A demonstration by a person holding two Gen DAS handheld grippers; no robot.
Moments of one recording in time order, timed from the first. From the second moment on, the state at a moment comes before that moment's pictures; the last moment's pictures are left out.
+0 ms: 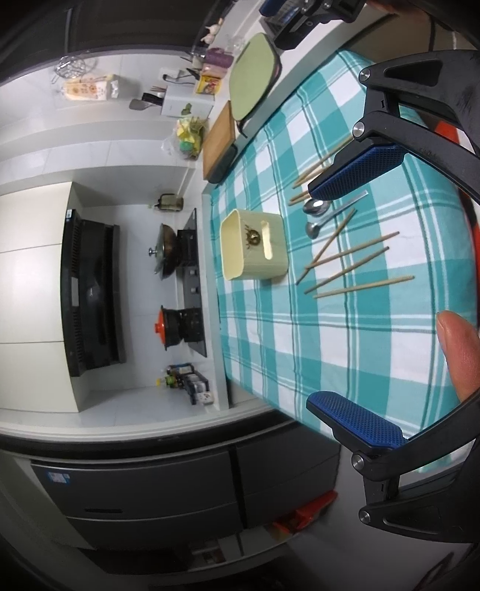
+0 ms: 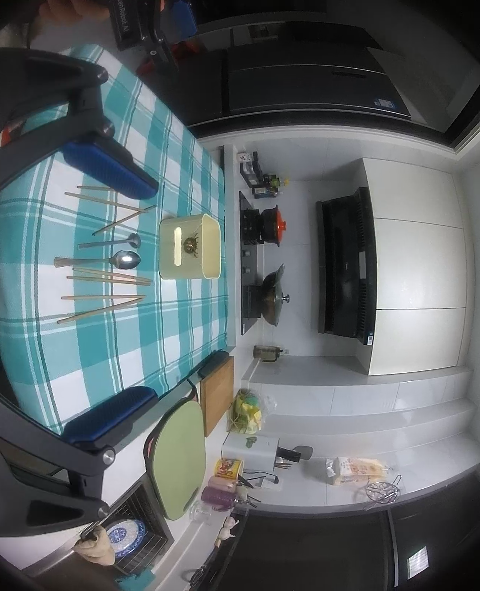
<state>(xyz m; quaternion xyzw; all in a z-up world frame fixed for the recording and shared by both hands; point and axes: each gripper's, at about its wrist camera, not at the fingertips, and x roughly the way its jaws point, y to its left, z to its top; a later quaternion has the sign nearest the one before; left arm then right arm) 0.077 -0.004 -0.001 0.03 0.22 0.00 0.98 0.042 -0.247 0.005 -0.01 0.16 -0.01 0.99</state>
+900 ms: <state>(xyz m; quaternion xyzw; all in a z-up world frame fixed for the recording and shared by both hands) 0.128 -0.007 -0.016 0.04 0.24 0.01 0.97 0.090 -0.239 -0.006 -0.04 0.17 -0.01 0.98</state>
